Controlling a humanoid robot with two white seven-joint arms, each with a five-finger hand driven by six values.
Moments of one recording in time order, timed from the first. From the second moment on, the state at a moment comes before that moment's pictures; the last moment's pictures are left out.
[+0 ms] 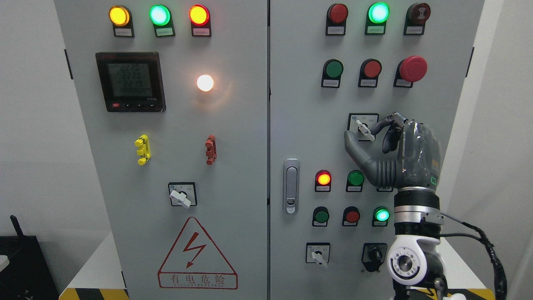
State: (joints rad) left arm 0.00 -0.09 0.00 0.00 0.00 -0.07 0.07; right arm -0.69 0.14 -0.02 -1.75 0.92 0.18 -0.05
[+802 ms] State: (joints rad) left arm 0.00 -0.09 0.00 0.00 0.00 -0.07 0.07; right arm -0.70 0.14 -0.02 -1.75 0.94 0.18 -0.05
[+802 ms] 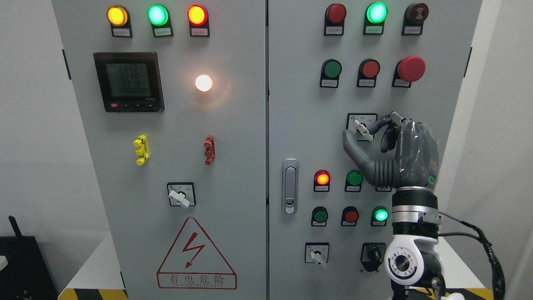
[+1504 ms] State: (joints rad) left arm 0.00 -0.09 0.00 0.00 0.00 -0.07 0.07; right arm -0.69 0.14 -0.03 -1.75 0.94 0.18 -0.05
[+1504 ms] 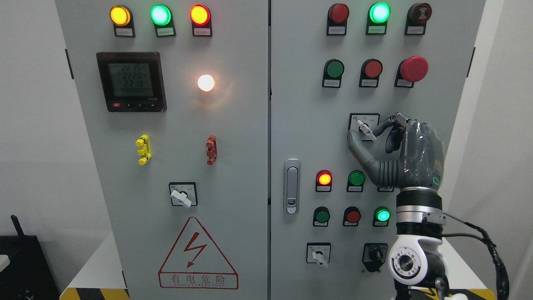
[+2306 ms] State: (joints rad) left arm 0.00 -0.09 0.00 0.00 0.00 -0.07 0.07; right arm -0.70 0.14 -0.03 -1.75 0.96 0.18 -0.05
